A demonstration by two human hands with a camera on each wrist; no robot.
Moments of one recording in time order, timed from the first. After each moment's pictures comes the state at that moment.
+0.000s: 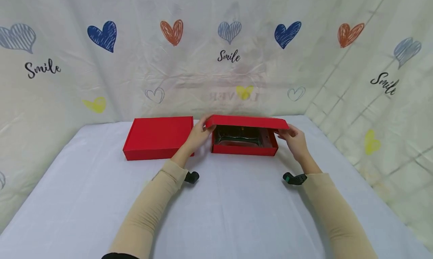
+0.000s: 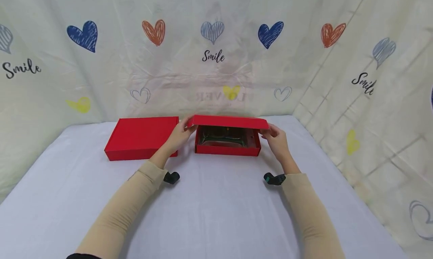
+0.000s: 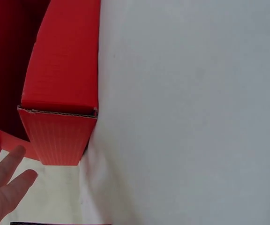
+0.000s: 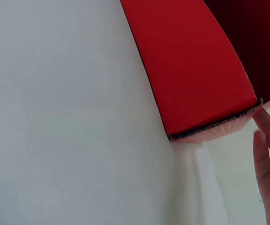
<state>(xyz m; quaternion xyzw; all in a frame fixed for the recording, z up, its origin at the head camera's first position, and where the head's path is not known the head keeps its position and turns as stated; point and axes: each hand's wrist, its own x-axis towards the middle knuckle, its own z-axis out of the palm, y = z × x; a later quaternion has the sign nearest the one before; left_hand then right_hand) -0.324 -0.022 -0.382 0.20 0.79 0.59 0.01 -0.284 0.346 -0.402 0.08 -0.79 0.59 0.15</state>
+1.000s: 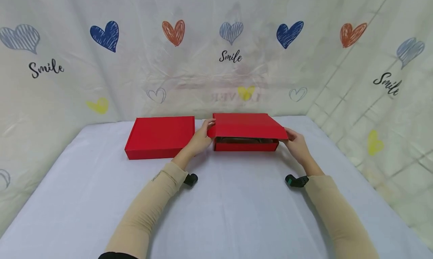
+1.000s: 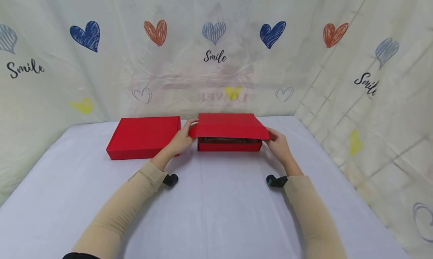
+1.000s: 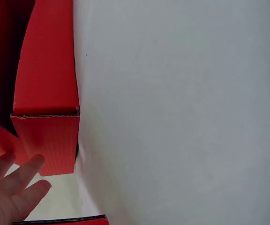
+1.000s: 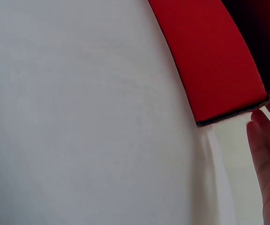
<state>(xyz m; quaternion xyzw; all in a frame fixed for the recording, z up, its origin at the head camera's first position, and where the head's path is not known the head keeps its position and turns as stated) -0.318 -0.022 -0.390 0.21 0.81 0.54 0.05 -0.284 0.352 -0.411 0.09 -0.84 0.53 0.13</state>
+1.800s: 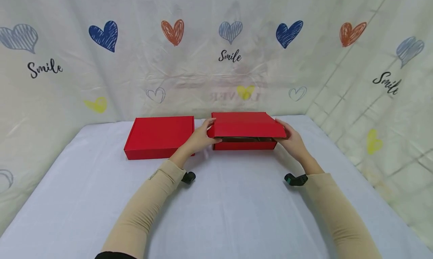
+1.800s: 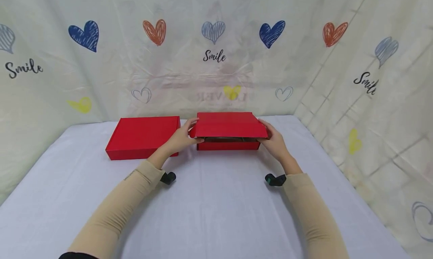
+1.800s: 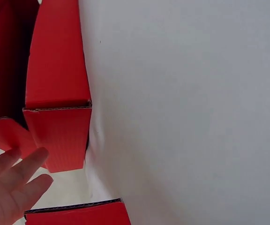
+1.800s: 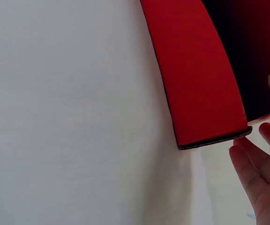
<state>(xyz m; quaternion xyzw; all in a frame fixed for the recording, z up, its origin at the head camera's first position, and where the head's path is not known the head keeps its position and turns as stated) -0.316 -0.025 -0.378 0.21 0.84 0.49 0.07 -0.284 0.340 -0.393 0.09 -0.88 0.46 0.09</state>
